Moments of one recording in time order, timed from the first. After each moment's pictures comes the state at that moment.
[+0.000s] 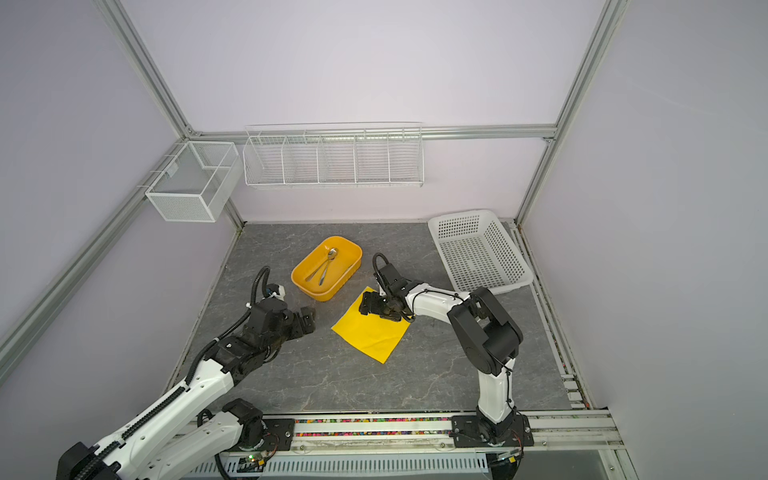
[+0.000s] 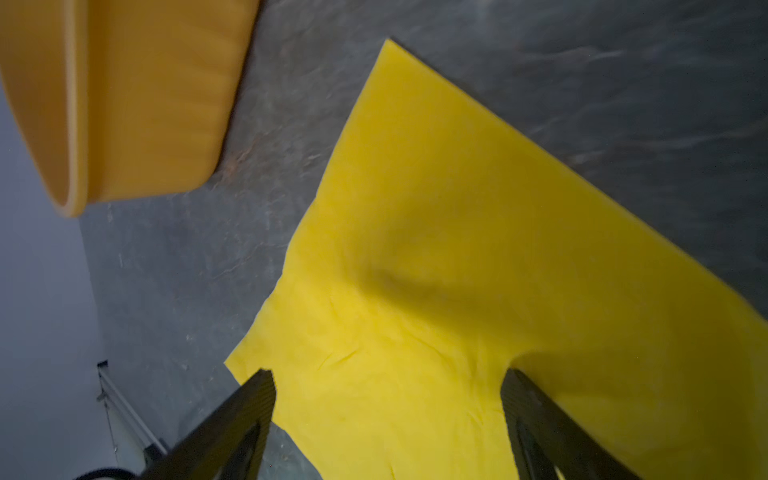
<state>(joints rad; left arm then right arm) -0.54 0.90 0.58 -0.42 -0.24 -0.60 0.67 1.88 1.14 -0.29 -0.20 0.82</state>
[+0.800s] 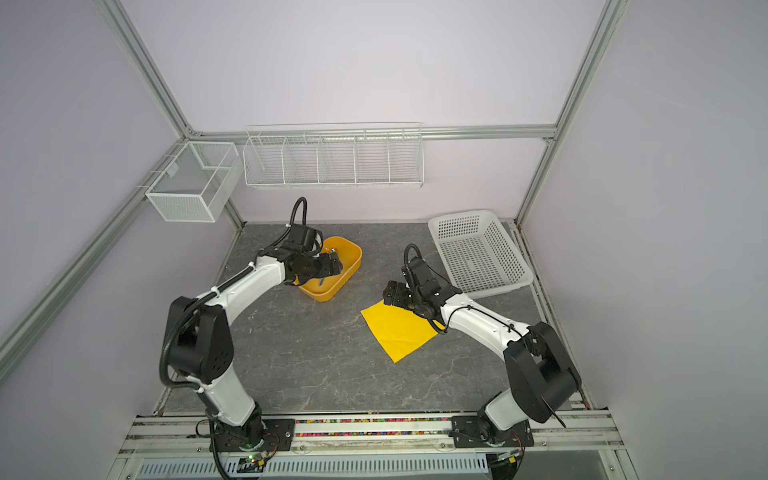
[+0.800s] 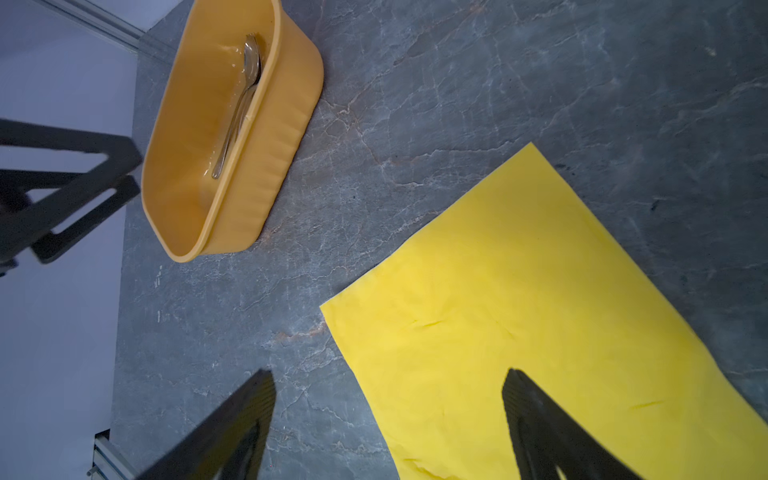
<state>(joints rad) -0.38 1.81 1.41 -0.59 0.11 -0.44 0.62 1.51 0.98 -0.31 -0.08 0.75</state>
